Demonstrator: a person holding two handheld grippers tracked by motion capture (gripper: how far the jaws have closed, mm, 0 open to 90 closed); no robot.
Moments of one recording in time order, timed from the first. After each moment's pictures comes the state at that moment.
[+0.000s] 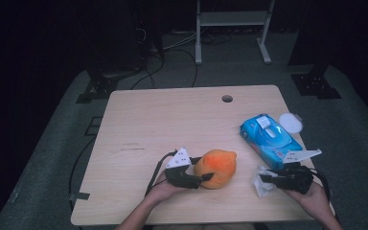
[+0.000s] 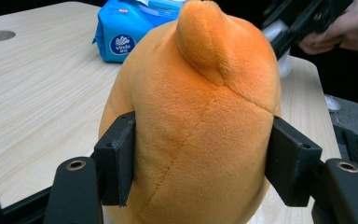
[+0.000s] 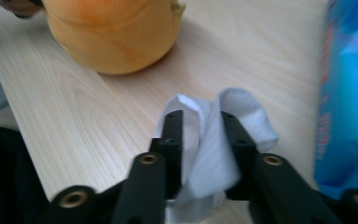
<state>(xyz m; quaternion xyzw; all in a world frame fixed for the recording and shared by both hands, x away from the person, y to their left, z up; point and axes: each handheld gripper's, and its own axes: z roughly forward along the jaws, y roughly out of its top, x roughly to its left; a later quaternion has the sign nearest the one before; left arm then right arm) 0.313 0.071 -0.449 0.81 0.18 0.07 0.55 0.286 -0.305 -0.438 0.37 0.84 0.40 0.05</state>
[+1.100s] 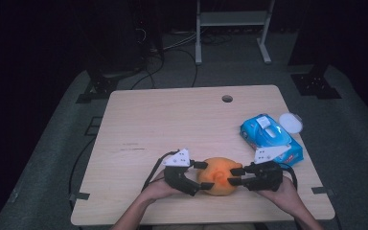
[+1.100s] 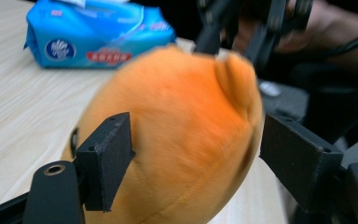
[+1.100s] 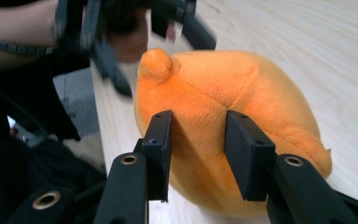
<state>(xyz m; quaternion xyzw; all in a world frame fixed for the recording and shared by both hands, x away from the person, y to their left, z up) 0.311 0.076 -0.427 0.81 0.12 -0.02 0.57 0.285 -0.223 -0.409 0.23 0.85 0.48 -0.01</state>
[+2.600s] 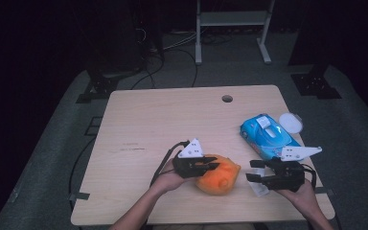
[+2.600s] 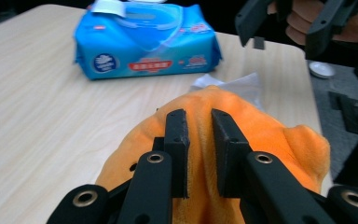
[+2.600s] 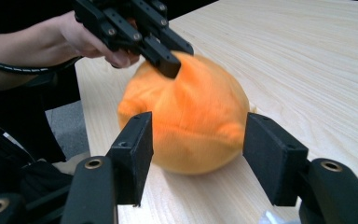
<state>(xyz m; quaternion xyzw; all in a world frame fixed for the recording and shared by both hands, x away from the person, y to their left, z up) 0.323 0.050 -0.404 0.85 0.14 0.08 0.51 0.281 -0.275 -0.406 0.26 0.80 0.54 0.03</state>
